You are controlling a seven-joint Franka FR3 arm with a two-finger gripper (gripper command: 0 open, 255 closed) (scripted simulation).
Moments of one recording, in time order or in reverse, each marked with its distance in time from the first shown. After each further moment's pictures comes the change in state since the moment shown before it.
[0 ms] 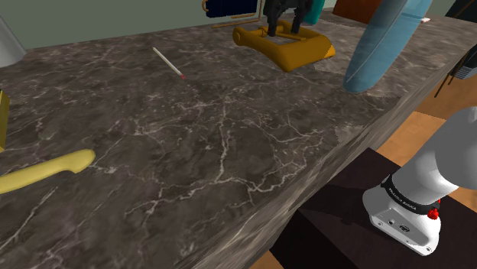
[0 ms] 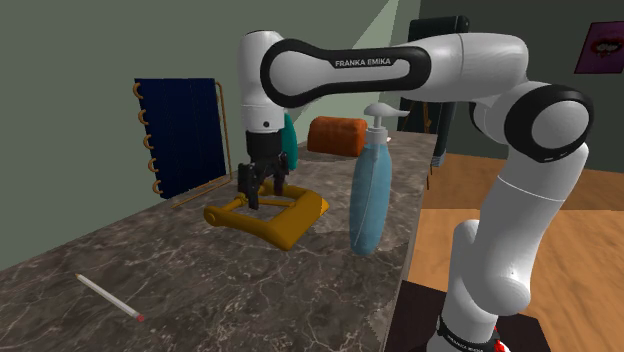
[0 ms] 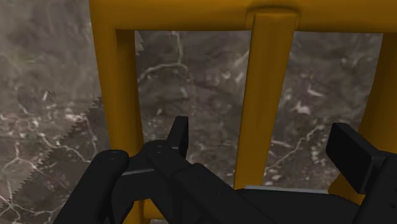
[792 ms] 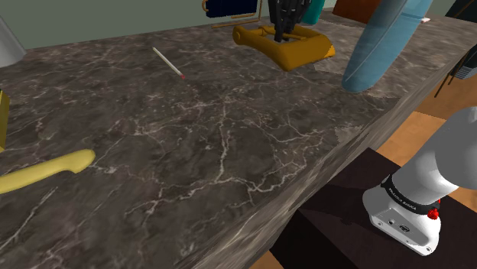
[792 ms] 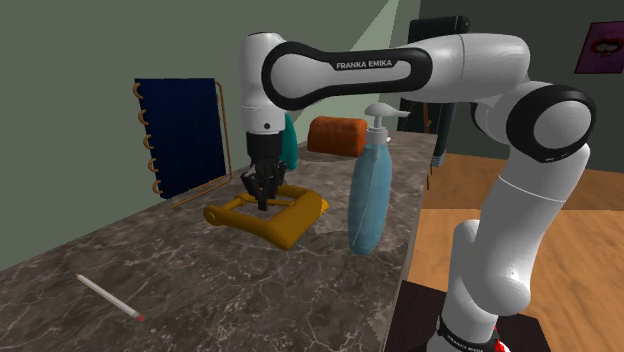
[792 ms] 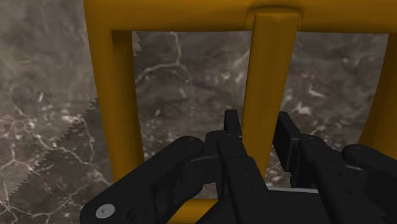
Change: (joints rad) arm 0.000 -0.008 0.000 -0.018 0.003 0.019 -0.001
